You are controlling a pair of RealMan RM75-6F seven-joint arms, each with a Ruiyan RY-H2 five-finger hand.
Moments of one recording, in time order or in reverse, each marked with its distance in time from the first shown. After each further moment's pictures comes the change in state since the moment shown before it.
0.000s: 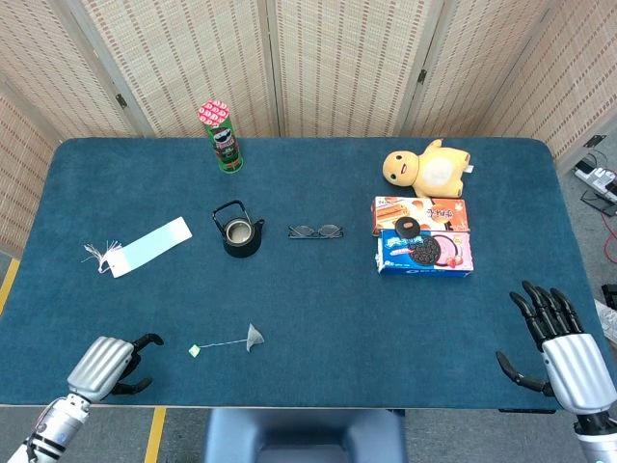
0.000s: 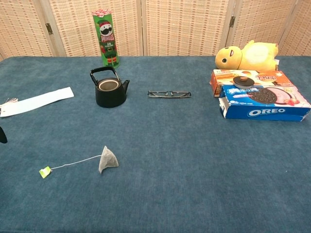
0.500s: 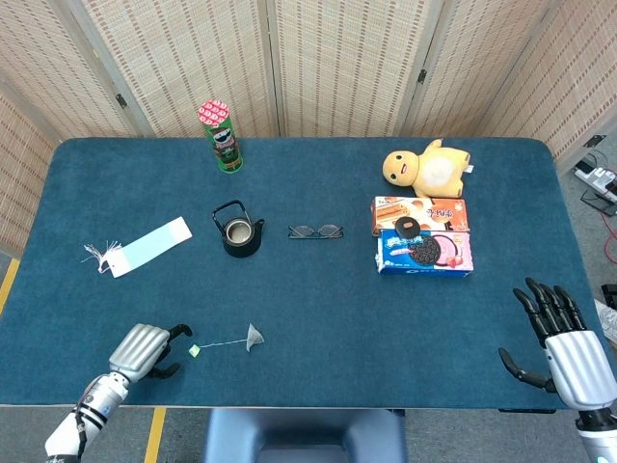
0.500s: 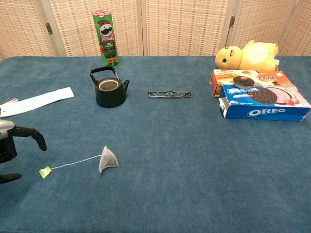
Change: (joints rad) left arm -0.109 -0.160 -0.064 0.061 -0.153 -0.158 0.142; right arm 0.006 0.002 0.010 0.002 0.026 -0.016 0.010
